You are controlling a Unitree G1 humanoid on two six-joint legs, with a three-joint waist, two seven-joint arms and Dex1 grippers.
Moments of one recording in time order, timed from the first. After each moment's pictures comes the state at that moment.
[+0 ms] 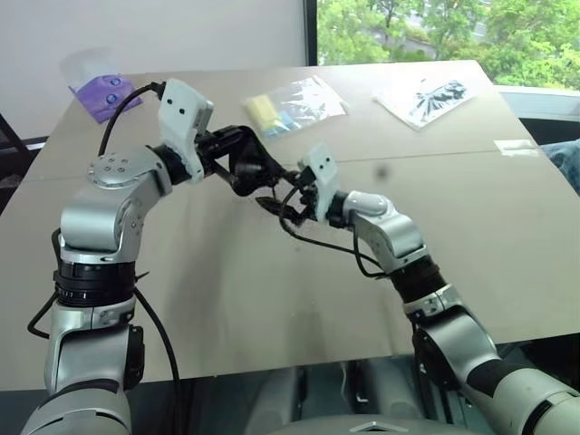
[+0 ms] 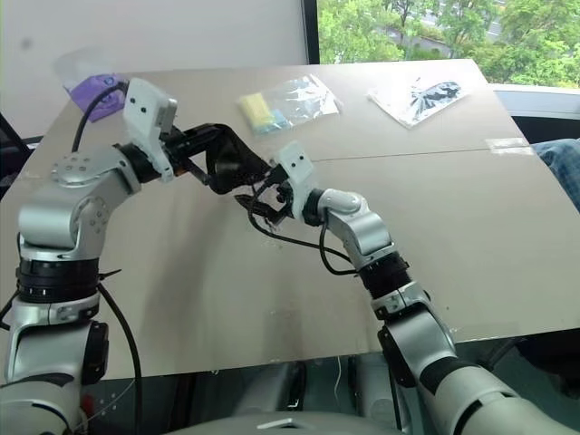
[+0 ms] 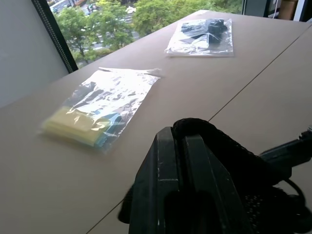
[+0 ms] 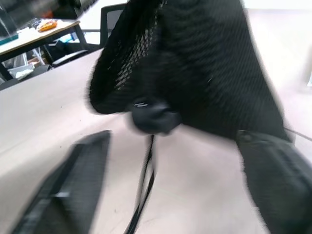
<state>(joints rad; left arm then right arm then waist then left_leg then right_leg) -0.67 0.72 0.11 -0.07 -0.42 0.65 -0.67 -0.79 0.05 0.23 0.36 0.23 0.42 0.65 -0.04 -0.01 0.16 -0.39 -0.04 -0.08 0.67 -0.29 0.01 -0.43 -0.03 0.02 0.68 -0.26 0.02</state>
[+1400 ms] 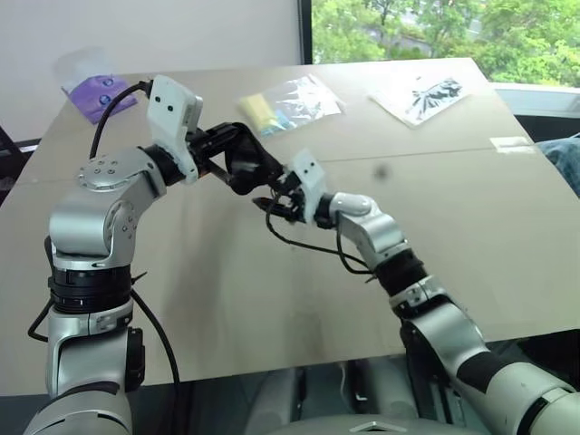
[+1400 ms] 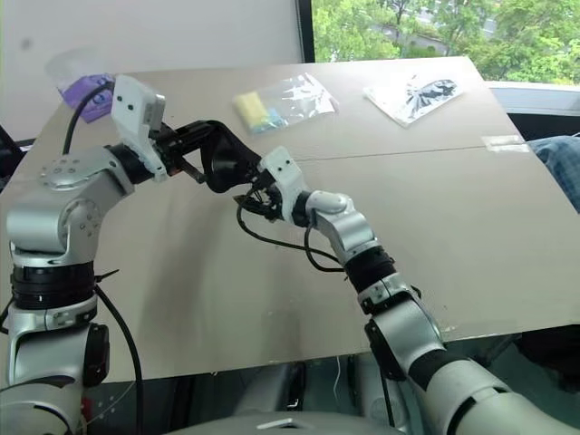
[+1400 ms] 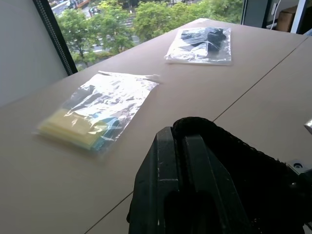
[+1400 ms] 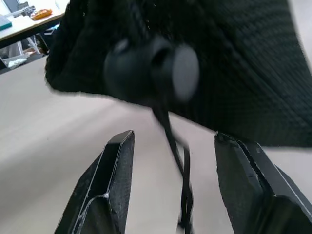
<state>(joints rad) -0.65 0.71 0.15 -0.12 -0.44 0.69 -0.66 -0.91 0.13 0.21 0.64 0.16 0.27 0.65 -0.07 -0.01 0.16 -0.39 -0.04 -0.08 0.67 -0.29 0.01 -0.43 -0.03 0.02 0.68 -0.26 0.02</state>
